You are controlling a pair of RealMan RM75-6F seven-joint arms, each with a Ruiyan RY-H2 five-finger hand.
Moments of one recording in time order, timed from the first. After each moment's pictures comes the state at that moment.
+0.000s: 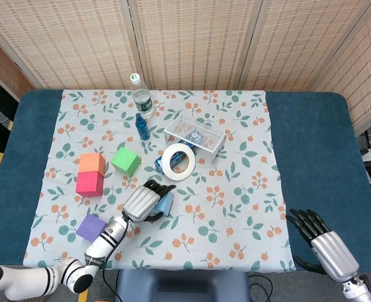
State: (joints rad) left arm -0.73 -1.69 -0.08 -1.43 1.34 1.00 0.31; right arm 0.07 -1.10 -0.17 -1.54 -1.86 1.53 0.16
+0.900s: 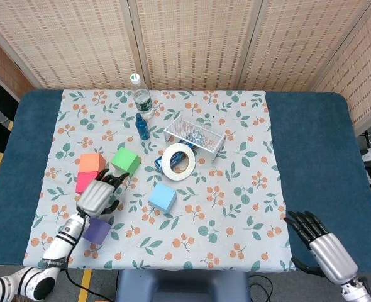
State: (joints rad) left arm -0.61 -1.40 -0.04 -1.56 1.25 1.05 0.34; right arm 0.07 -1.11 -0.18 -1.55 -1.88 1.54 0.15
